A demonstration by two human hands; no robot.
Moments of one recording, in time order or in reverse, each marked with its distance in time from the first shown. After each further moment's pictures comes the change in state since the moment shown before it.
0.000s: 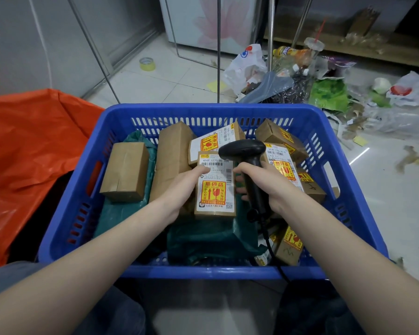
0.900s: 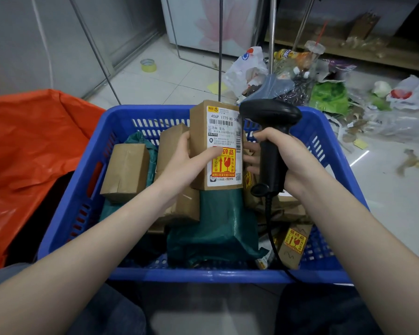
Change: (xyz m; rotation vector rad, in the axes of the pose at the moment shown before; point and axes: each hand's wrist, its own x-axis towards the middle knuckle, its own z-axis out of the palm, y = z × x) left_hand -0.008 0.034 -0.007 -0.026 0.082 0.356; right_hand -0.007 -0.036 -0.018 0.284 0.010 -0.188
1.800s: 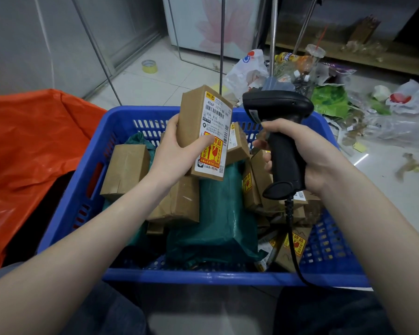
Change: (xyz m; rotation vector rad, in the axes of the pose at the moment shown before) left_hand 0.007 0.010 -0.015 0.068 0.157 0.081; right_hand -0.020 -0.031 -0.005 0.008 -0.087 0.083
